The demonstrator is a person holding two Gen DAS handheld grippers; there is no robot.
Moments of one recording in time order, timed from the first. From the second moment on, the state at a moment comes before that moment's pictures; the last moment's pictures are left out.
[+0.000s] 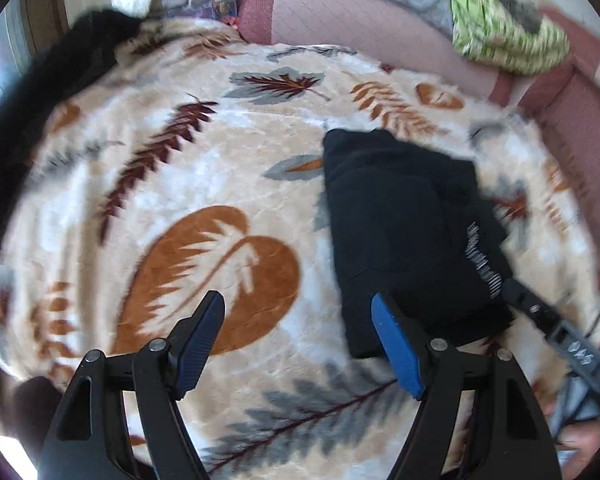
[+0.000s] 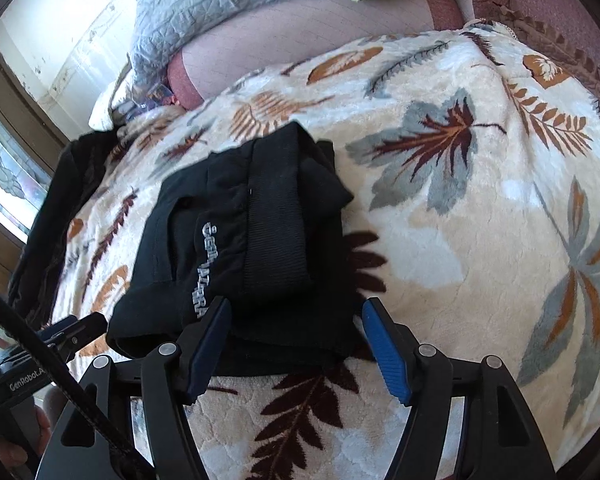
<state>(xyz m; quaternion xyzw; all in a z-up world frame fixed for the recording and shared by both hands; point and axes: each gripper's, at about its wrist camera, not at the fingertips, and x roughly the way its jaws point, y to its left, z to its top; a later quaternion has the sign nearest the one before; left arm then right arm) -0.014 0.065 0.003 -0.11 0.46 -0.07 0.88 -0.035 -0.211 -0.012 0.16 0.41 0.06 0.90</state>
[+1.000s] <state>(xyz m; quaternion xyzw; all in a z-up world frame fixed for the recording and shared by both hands) 0.091 0.032 -0.031 -0.23 0.50 -0.26 0.80 0.086 -0.241 -0.038 0.31 0.41 0.20 0.83</state>
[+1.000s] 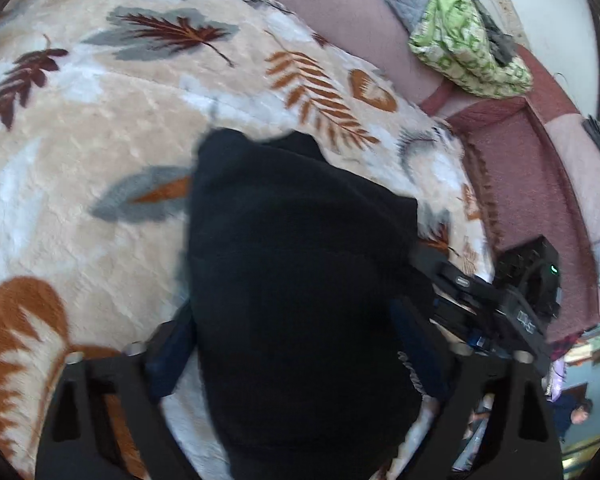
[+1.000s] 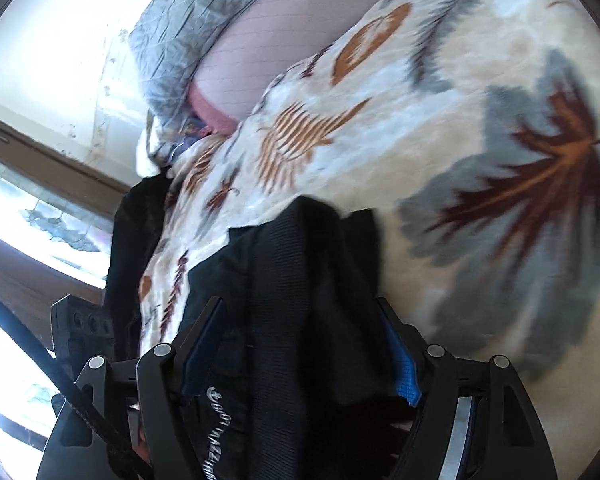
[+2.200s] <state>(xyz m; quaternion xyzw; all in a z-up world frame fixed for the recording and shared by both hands) 0.112 0.071 0.017 -0.10 0.43 -0.09 0.89 0.131 -0.204 0.029 0.17 0.38 0.11 0.90</state>
